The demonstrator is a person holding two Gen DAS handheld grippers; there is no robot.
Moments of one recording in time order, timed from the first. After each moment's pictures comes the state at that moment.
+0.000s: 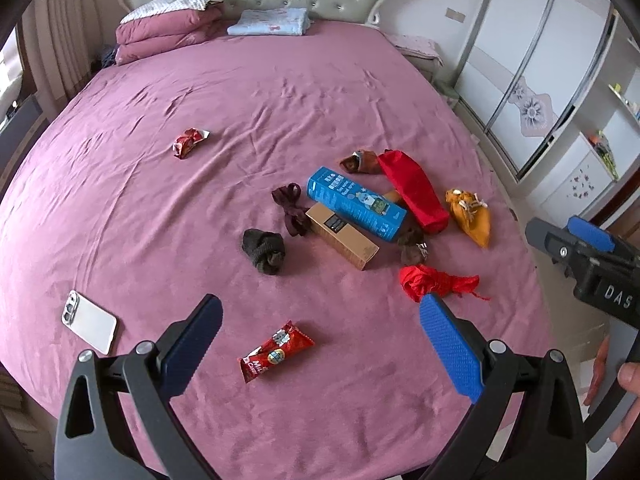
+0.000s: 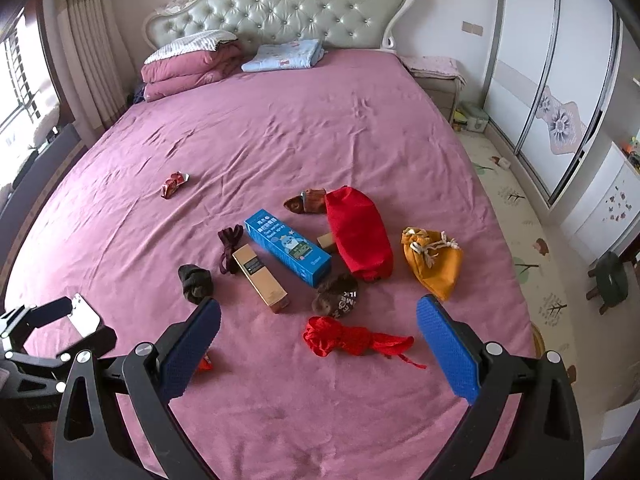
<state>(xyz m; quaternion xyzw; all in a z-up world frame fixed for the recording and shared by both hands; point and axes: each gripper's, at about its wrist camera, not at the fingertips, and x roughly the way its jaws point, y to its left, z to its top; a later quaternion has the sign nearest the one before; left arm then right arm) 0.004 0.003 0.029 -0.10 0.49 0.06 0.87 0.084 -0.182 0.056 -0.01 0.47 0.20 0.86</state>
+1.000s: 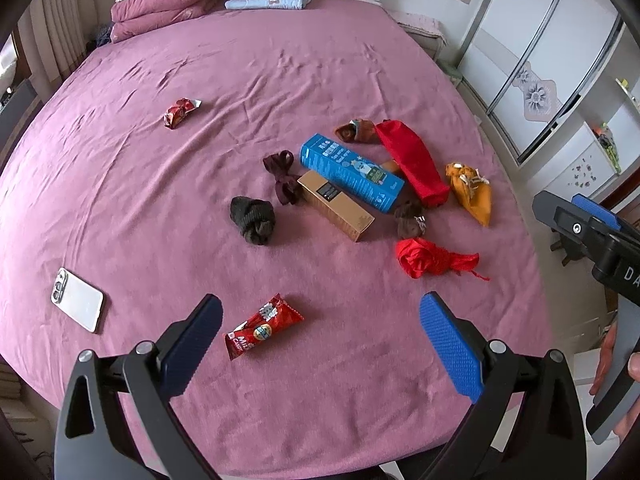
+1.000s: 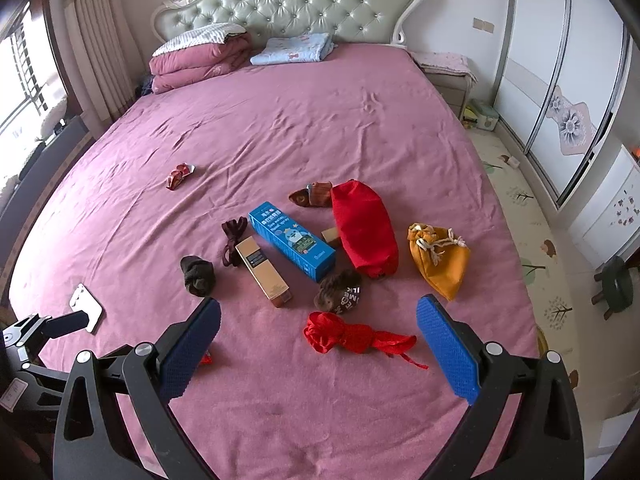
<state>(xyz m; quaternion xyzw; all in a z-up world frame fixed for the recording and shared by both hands) 0.006 -0.008 0.006 -0.11 0.52 0.06 0.84 0.088 -0.182 0.048 -0.02 0.48 0.21 0.85</state>
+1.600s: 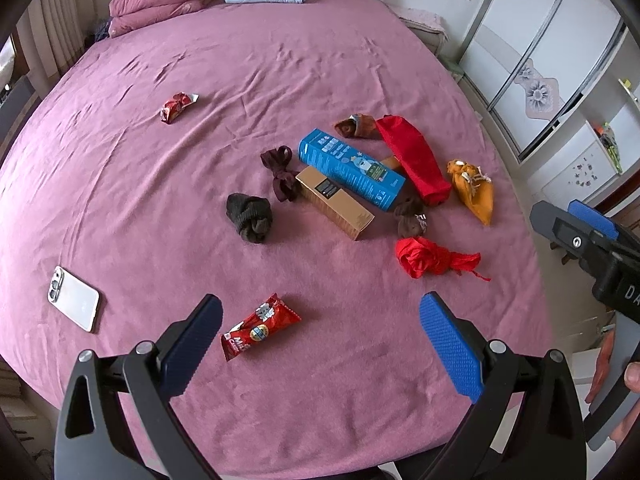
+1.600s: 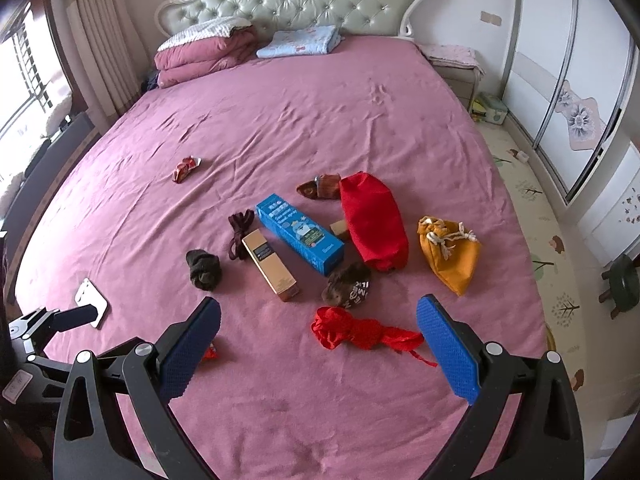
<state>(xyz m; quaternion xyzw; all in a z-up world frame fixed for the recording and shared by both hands) 0.016 -0.009 -0.002 -0.12 0.54 0.06 0.83 0.086 -0.177 0.042 -0.02 0.49 0.23 0.84</state>
